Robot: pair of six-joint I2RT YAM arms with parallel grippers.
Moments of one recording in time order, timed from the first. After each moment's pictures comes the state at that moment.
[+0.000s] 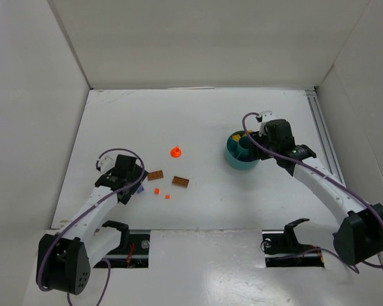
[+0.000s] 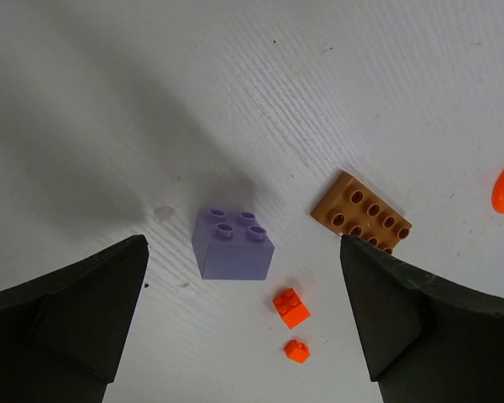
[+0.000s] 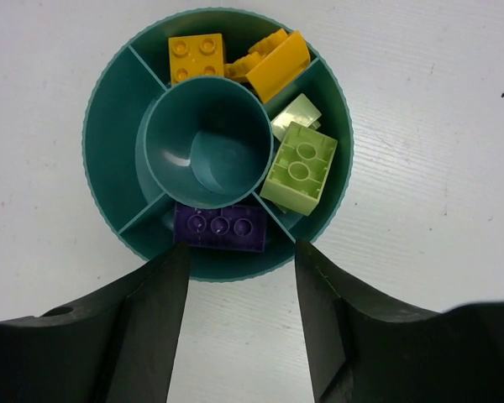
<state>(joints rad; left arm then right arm) -0.23 0.95 0.50 -0.62 -0.27 -1.14 0.36 1.19 0.90 -0.43 0.06 0.08</state>
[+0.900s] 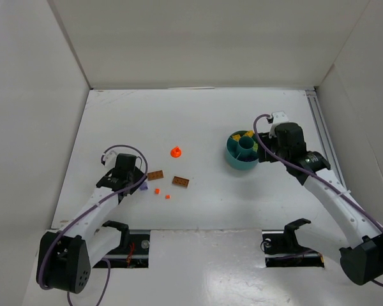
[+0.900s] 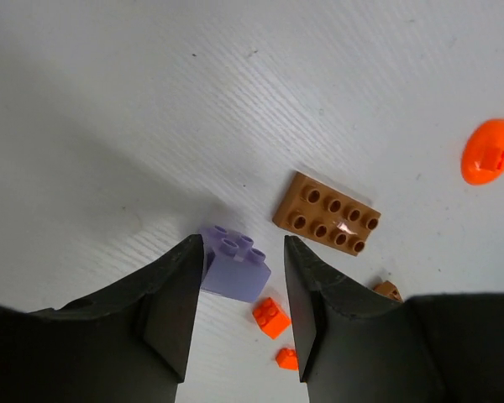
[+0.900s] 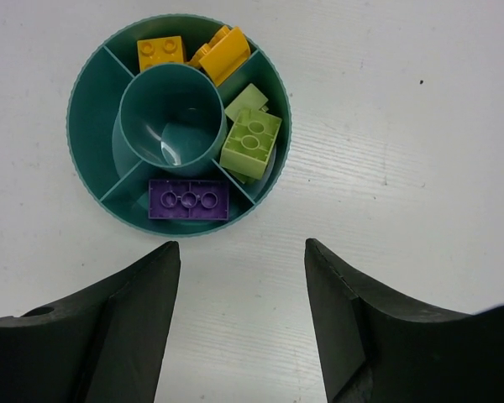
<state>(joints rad) -0.23 0.98 0.46 -0.46 -0.23 -1.01 0.37 1.03 0.92 -0.55 0.17 0.08</state>
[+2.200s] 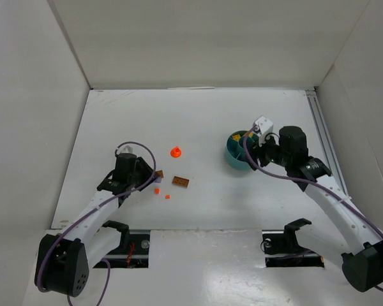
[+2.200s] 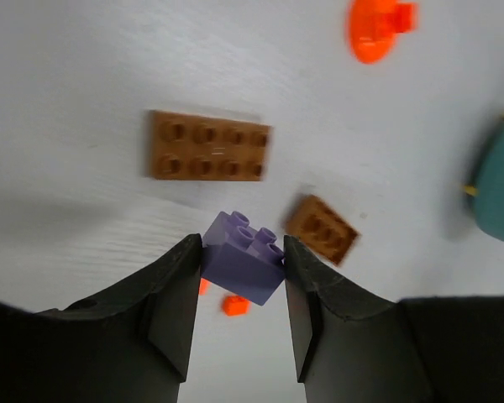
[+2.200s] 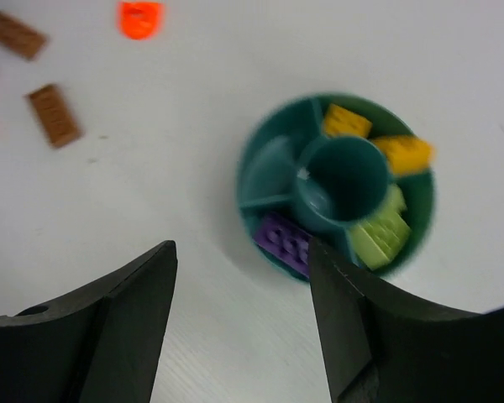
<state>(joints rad) -0.26 0.94 0.41 -0.31 0.05 -0.87 0.35 0.97 0.85 -0.42 -0.25 -0.18</state>
